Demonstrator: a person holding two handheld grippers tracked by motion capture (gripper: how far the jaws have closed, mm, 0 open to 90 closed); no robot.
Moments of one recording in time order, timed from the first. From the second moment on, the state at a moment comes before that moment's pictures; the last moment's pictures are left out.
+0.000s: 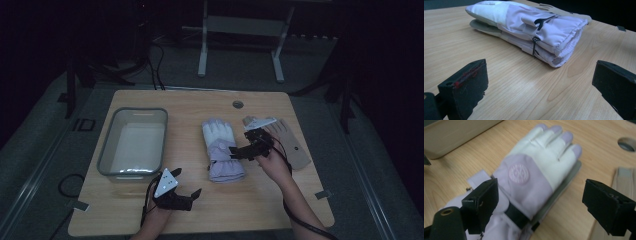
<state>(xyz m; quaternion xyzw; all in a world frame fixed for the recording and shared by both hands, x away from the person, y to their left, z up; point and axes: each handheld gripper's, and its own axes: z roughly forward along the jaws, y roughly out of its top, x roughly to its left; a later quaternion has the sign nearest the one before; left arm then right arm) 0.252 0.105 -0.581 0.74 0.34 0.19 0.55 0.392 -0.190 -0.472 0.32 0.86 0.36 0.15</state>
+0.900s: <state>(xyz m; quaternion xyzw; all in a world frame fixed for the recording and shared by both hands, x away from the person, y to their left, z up) 0.269 0.094 -0.569 0.76 0.35 0.10 0.53 0.366 -0.255 -0.503 0.36 0.82 0.42 0.14</state>
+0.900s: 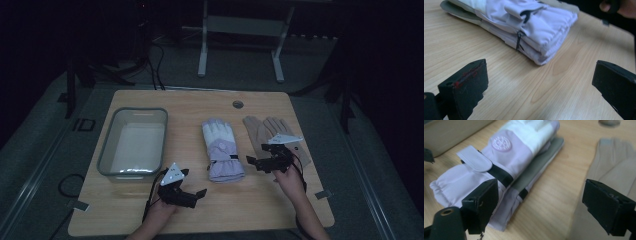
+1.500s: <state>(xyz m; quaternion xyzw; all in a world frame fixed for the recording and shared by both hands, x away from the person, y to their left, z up) 0.317 0.065 -0.529 0.79 0.41 0.09 0.45 0.395 -0.226 -0.485 0.41 0.81 0.41 0.09</state>
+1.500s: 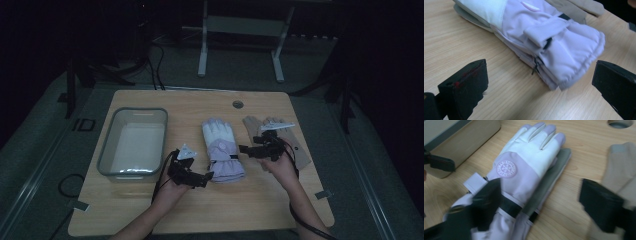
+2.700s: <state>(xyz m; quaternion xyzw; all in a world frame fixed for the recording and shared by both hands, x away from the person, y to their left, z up) 0.332 0.032 -0.562 0.78 0.46 -0.02 0.42 0.416 -0.201 -0.543 0.46 0.81 0.36 -0.03</state>
